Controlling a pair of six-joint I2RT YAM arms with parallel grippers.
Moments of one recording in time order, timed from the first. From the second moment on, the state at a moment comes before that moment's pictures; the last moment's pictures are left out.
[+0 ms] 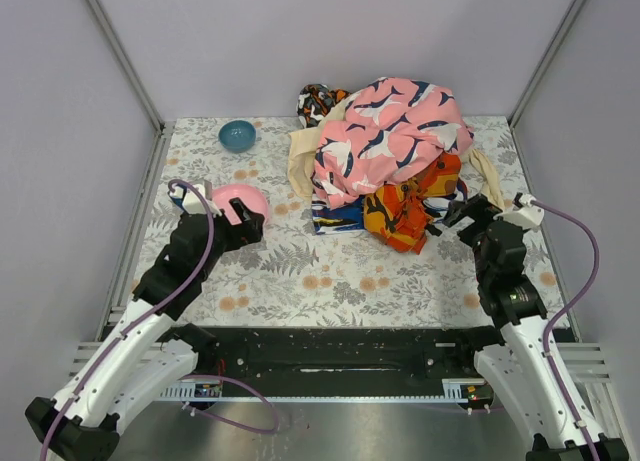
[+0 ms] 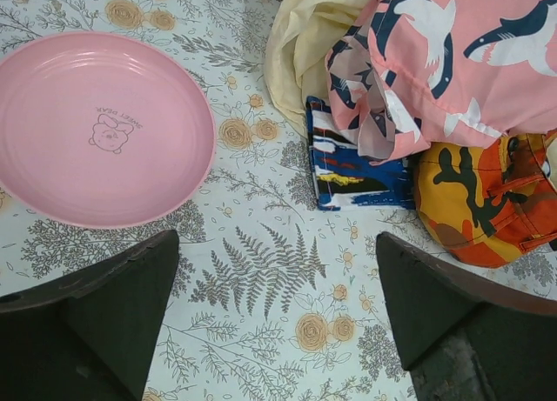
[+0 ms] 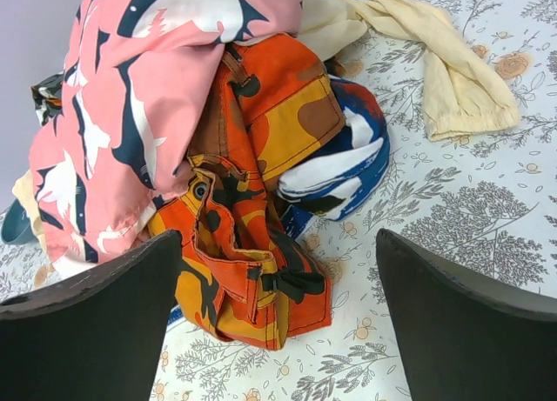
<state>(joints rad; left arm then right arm) -0.48 0.68 0.69 -0.39 -0.26 -0.57 0.19 0.57 0.57 -0.23 0.37 0.62</state>
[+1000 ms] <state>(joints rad) -0.48 0.63 0.63 -0.35 -0.24 -0.51 0.51 1.41 1.19 -0.23 -0.10 -0.47</state>
